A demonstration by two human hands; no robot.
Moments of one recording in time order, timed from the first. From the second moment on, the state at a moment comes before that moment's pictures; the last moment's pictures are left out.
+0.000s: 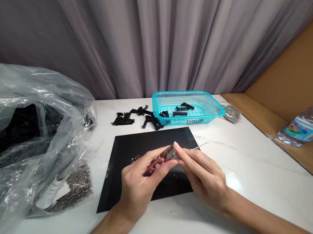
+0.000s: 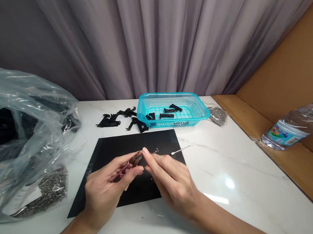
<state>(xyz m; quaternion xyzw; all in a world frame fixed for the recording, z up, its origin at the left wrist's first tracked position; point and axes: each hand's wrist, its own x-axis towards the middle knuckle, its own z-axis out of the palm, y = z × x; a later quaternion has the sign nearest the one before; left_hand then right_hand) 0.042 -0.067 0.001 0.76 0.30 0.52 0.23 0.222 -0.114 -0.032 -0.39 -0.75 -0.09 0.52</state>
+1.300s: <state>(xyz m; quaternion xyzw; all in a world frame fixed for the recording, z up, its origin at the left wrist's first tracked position) 0.045 -0.067 0.002 0.74 0.29 0.55 0.25 0.214 -0.116 -0.033 -0.38 -0.75 -0.06 0.54</state>
